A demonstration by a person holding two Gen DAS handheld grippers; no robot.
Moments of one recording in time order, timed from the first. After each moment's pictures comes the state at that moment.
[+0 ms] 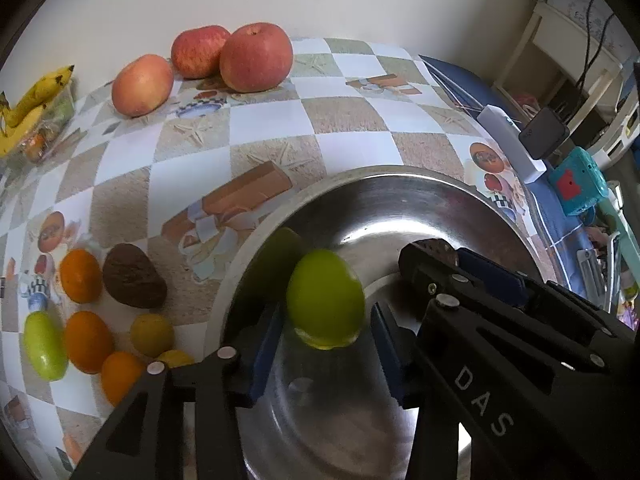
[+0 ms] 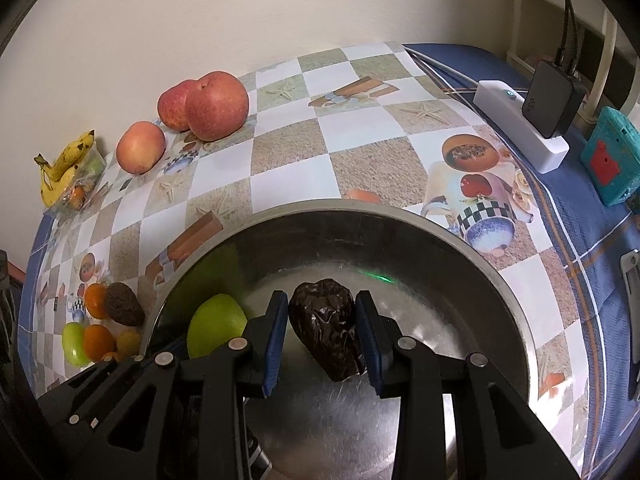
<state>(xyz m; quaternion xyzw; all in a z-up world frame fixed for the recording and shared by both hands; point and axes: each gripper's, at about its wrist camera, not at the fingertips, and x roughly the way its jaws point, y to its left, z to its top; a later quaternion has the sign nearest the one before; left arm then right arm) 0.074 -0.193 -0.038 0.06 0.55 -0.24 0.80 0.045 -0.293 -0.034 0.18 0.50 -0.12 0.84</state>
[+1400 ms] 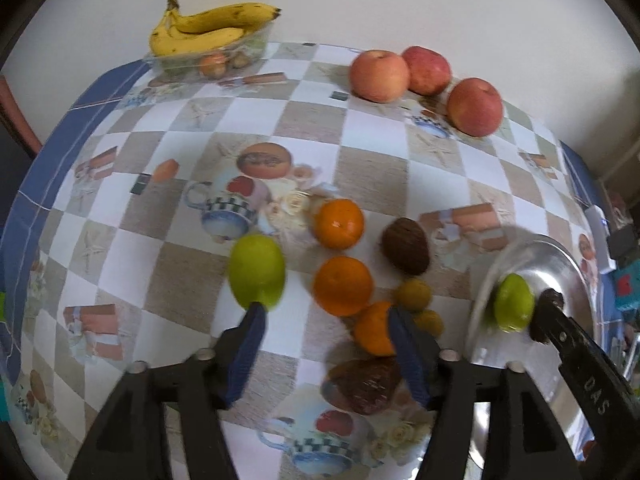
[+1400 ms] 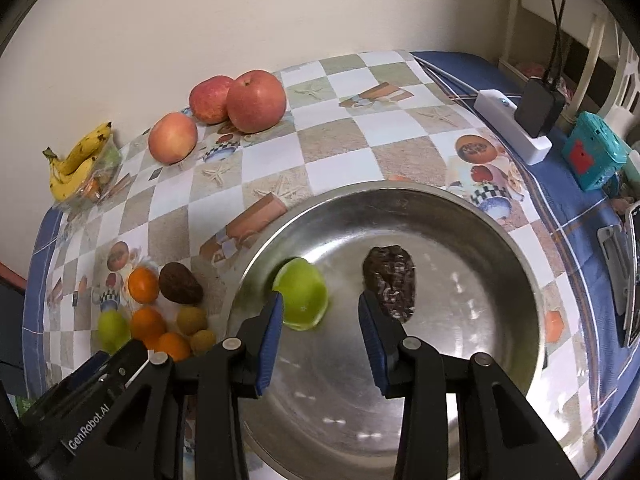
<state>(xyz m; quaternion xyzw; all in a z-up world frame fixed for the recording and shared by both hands) 0.086 -0.037 -0.010 -0.03 0.57 -0.04 0.82 0.037 -0.230 -0.002 0.17 0.50 -0.14 0.83</state>
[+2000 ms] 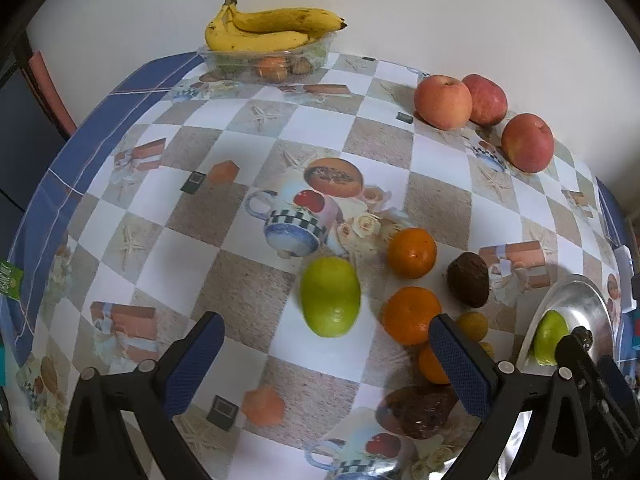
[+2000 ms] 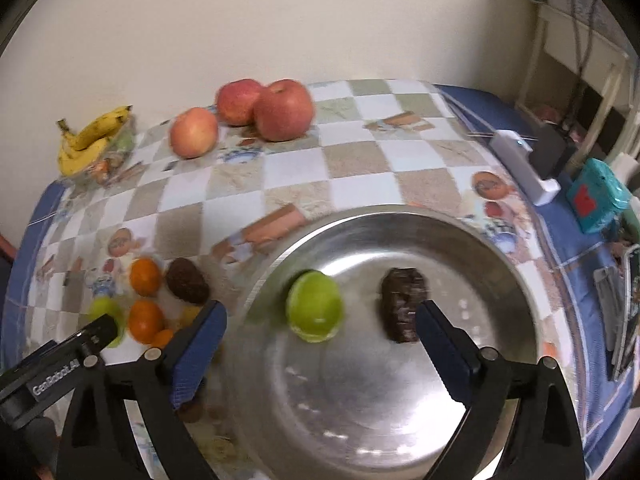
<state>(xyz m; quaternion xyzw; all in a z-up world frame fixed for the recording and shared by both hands) 0.096 0.001 -0.012 -0.05 0.55 0.02 0.83 0.043 -0.206 0.002 0.12 0.49 -0.11 0.86</state>
